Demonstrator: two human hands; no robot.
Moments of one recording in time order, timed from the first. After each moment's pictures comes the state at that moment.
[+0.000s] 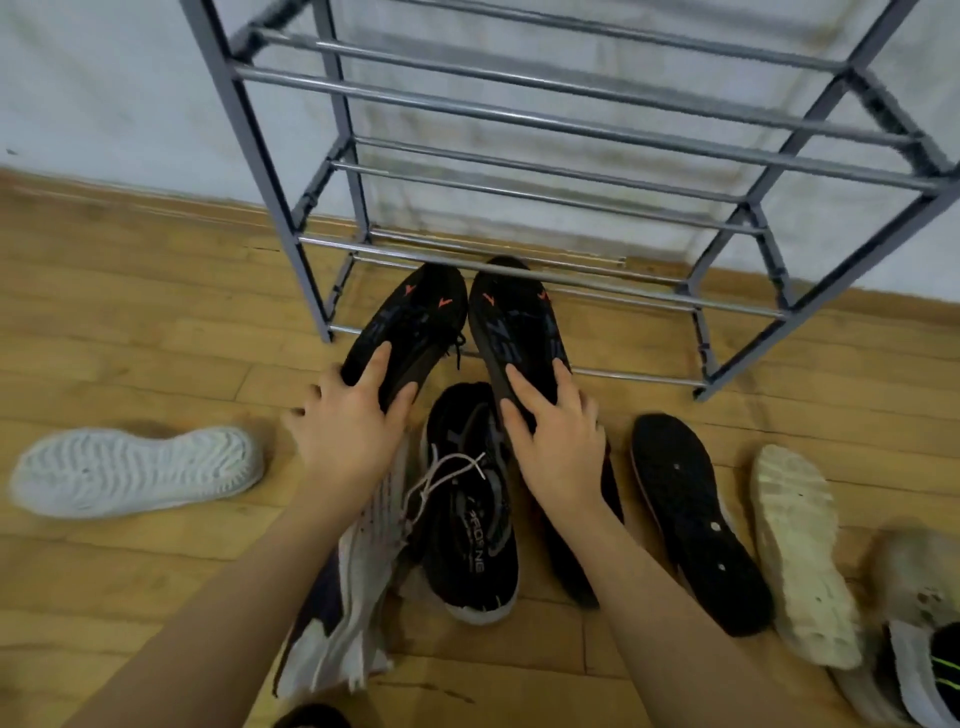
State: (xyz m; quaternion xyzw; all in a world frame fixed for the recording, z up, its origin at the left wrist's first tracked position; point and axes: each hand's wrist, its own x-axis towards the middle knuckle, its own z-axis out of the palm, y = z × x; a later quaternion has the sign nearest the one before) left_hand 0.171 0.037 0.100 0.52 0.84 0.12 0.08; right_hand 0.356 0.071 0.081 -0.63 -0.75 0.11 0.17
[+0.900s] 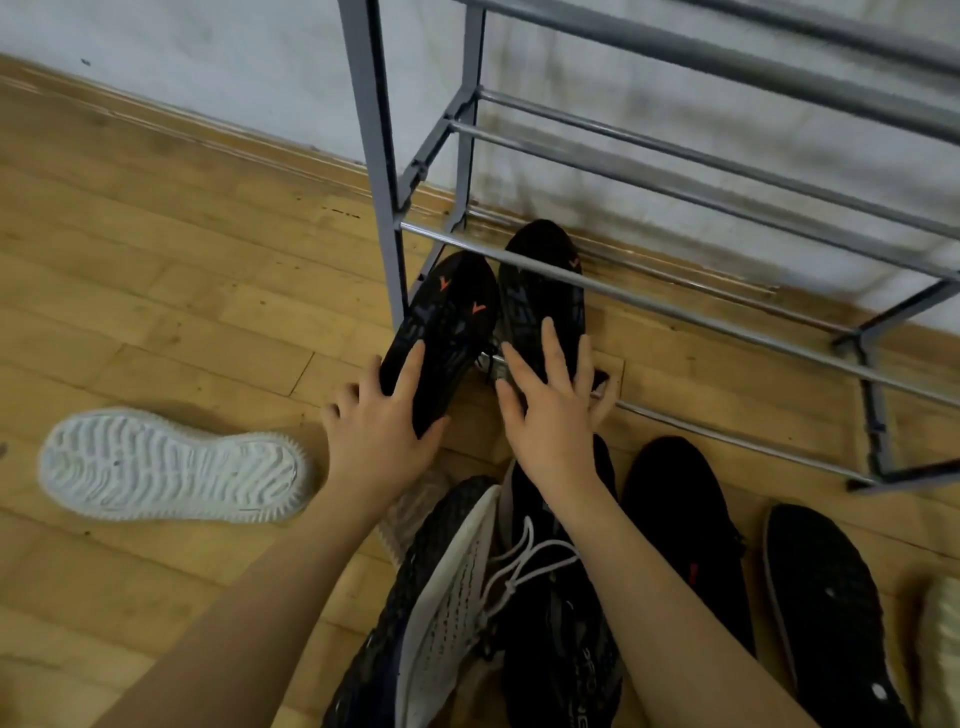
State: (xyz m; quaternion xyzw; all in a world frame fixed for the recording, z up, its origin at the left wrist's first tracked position) left_hand 0.082 0.084 0.007 0.54 0.84 0.09 0.07; right_hand 0.233 0.163 0.006 -0.55 -0.81 0.11 0.16
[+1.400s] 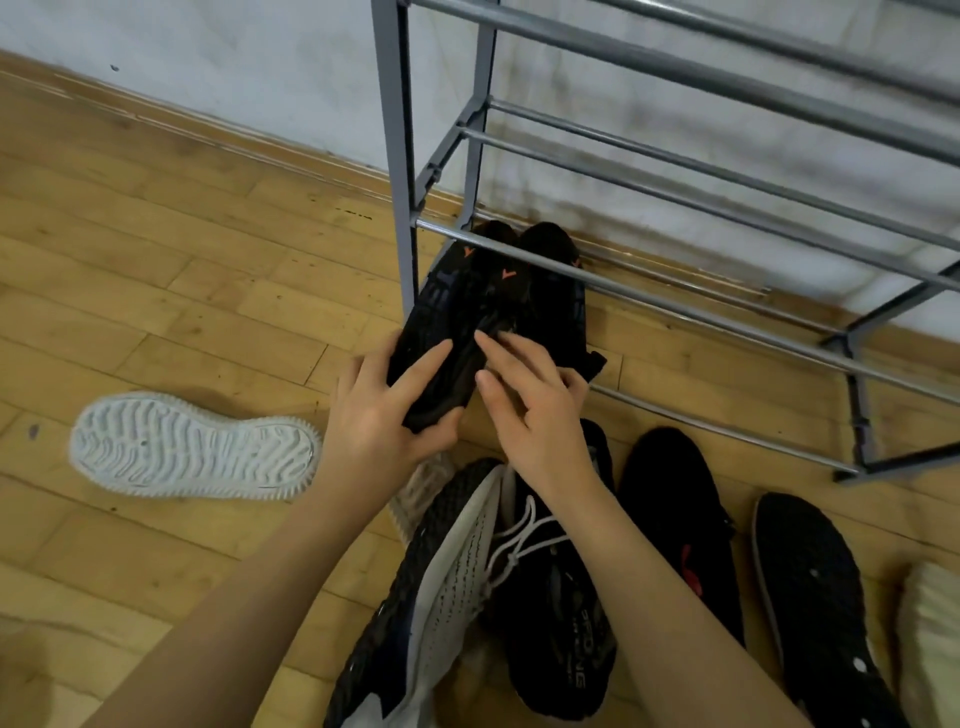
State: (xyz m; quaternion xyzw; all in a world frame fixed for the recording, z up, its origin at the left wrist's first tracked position) left_hand 0.080 0.056 0.051 0.63 0.70 0.33 0.03; right_hand 0.228 0.131 0.045 -0.42 -0.82 0.24 0.30
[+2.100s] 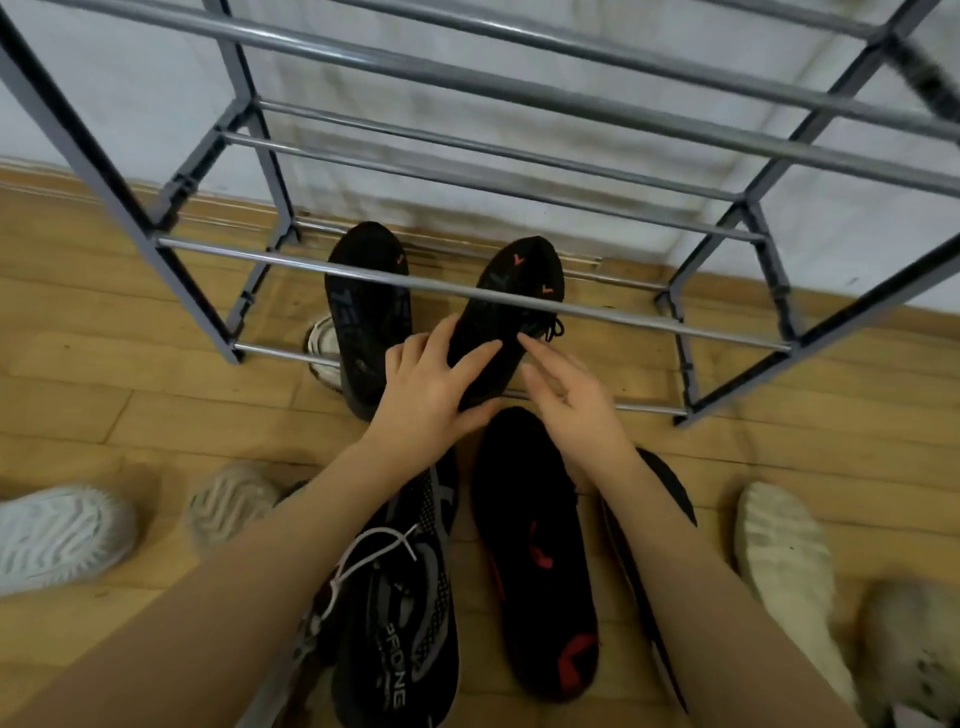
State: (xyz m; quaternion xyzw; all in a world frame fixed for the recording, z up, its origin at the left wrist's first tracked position) left_hand 0.236 0.165 0.046 0.76 0.62 0.19 0.06; right_hand 0.414 0.198 0.044 -0.56 -0.71 0.36 0.25
